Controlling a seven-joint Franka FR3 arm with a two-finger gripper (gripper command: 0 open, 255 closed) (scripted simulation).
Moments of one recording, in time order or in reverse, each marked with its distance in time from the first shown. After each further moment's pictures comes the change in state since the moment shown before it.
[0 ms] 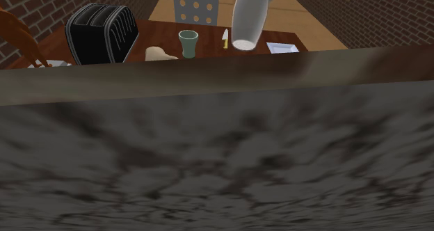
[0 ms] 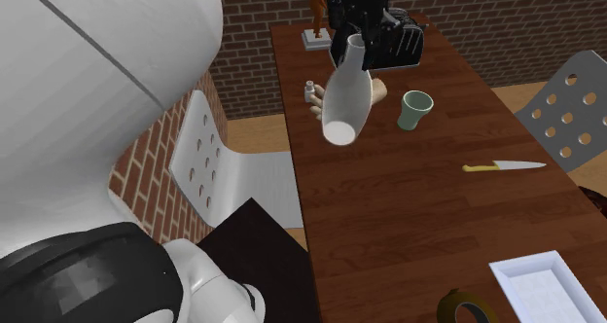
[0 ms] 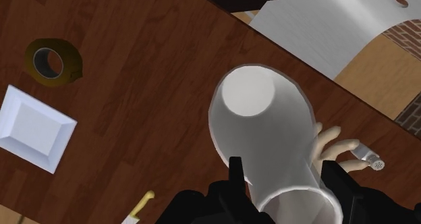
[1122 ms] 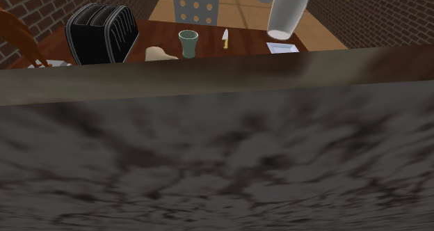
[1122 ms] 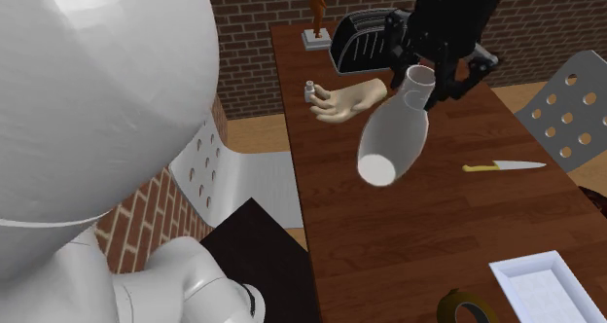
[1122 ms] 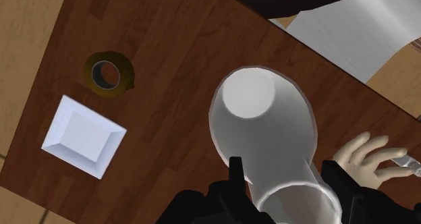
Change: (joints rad) arm -0.090 -0.086 -0.179 0.001 -0.036 -0.091 -0.269
